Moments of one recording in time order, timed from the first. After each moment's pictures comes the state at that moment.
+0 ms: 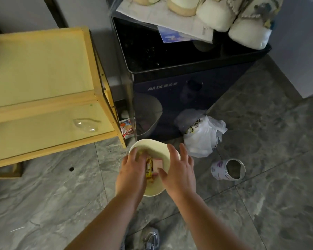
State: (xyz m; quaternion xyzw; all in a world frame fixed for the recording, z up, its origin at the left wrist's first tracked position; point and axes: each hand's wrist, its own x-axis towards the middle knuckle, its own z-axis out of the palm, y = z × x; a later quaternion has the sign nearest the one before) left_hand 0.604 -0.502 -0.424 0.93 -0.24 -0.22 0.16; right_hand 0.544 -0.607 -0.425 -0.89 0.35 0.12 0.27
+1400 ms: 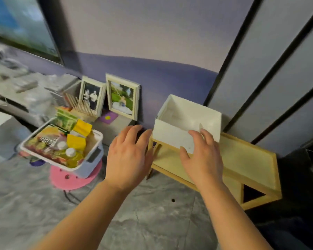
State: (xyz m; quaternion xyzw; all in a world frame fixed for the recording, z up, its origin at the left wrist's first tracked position) left_hand 0.640 0.086 -0.085 0.97 -0.02 0.22 0.14; right_hand 0.675 -0.082 -0.074 -0.98 -0.04 -0.06 0.19
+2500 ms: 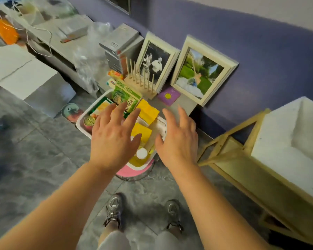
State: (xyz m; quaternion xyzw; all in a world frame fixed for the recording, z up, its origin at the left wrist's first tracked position) left_hand 0.737 0.467 -0.221 0.98 0.12 0.13 0.10; right_hand 0.795 0.331 -0.207 -0.97 -0.18 0.05 0.17
